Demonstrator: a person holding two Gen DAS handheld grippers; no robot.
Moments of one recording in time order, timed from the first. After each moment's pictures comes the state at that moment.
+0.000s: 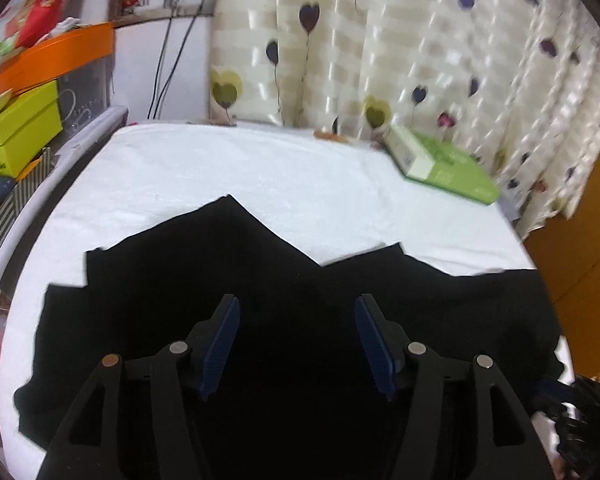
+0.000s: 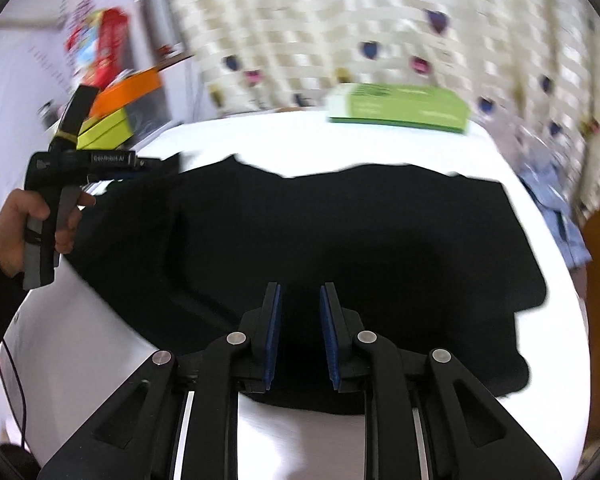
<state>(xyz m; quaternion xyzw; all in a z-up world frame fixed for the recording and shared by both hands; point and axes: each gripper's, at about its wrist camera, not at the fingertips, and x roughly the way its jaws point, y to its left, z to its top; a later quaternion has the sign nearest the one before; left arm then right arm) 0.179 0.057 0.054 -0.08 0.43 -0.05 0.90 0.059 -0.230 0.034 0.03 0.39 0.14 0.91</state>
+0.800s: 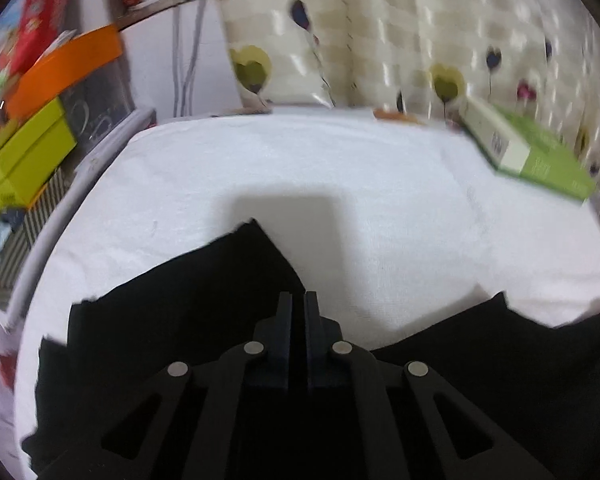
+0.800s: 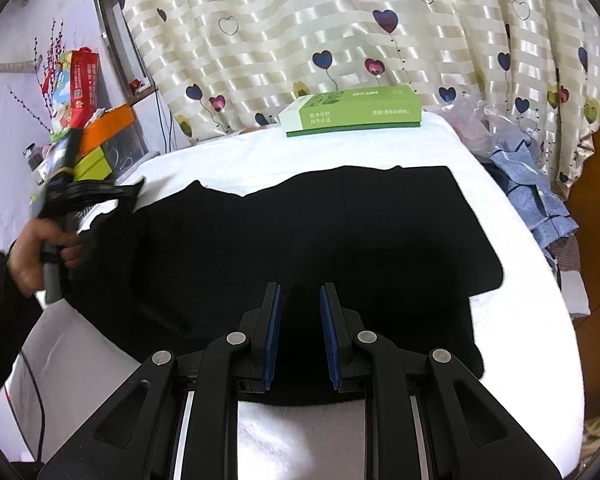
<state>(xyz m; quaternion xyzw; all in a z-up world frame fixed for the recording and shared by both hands) 0.247 0.044 0.024 -0.03 0.45 0.07 0.89 0.048 -0.269 0.036 0.08 0.36 0.11 0.92</state>
